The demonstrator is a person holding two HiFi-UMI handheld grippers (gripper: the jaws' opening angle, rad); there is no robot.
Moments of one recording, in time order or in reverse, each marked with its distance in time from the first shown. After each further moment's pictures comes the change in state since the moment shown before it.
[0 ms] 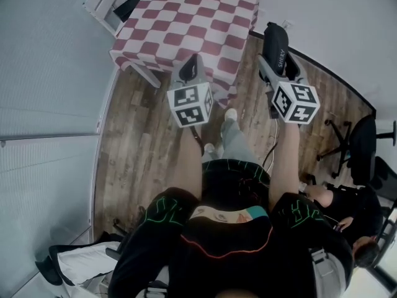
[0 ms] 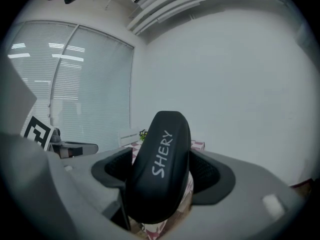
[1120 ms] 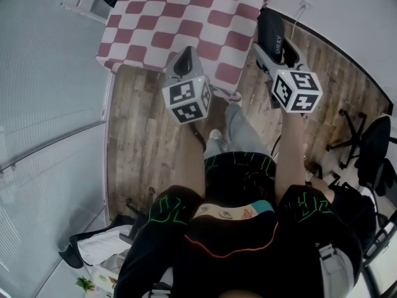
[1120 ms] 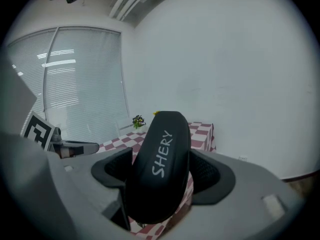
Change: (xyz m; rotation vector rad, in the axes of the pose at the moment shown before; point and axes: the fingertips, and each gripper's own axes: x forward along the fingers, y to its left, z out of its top) left arm 0.130 0.020 -0.045 0.006 0.171 0.109; right arm 0.142 -0.062 -0.057 0.100 0.151 0.110
